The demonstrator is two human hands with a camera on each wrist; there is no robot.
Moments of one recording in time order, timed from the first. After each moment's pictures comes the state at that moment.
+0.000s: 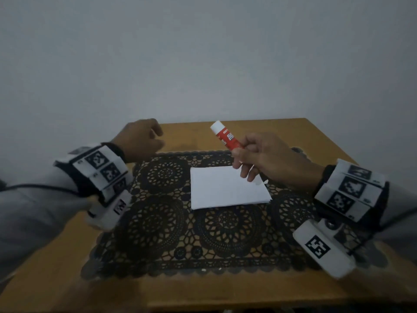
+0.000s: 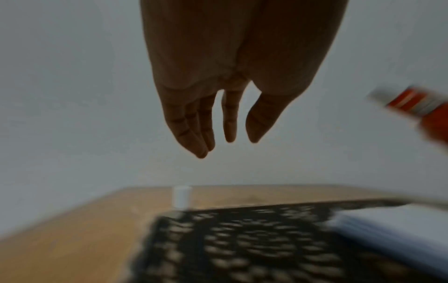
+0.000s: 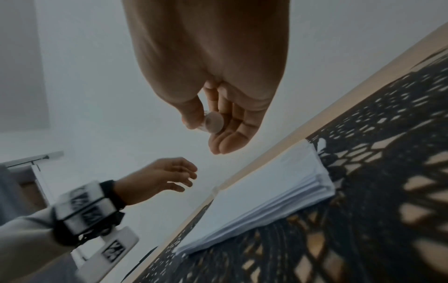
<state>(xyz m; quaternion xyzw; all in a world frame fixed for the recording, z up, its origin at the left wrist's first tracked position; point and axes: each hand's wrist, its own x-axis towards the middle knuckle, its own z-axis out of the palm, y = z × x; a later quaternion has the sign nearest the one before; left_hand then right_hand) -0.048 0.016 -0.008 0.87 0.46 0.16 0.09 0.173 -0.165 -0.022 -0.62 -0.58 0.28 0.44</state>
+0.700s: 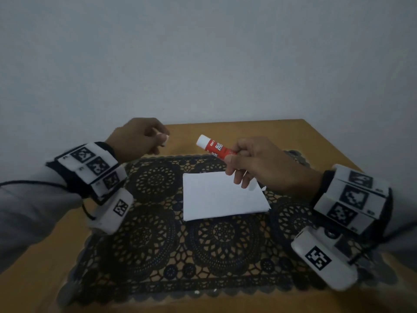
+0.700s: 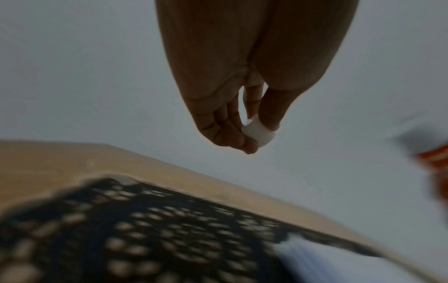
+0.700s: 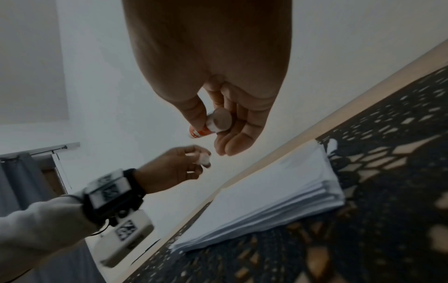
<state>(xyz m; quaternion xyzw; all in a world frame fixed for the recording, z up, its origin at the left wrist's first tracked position) -0.033 0.041 -0.017 0.87 0.38 0.22 0.24 0.175 -0.156 -0.024 -0.63 -0.60 0.28 0.41</state>
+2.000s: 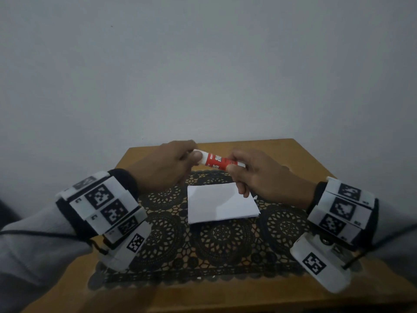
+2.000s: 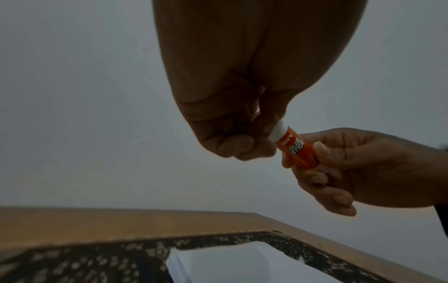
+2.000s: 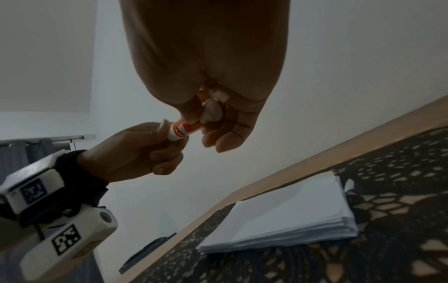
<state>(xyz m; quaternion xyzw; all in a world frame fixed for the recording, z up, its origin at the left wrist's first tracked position) -0.029 -0.087 0.036 0.92 0.26 0.20 0.22 0.161 -0.195 0.005 -0.59 -0.68 0.19 0.38</state>
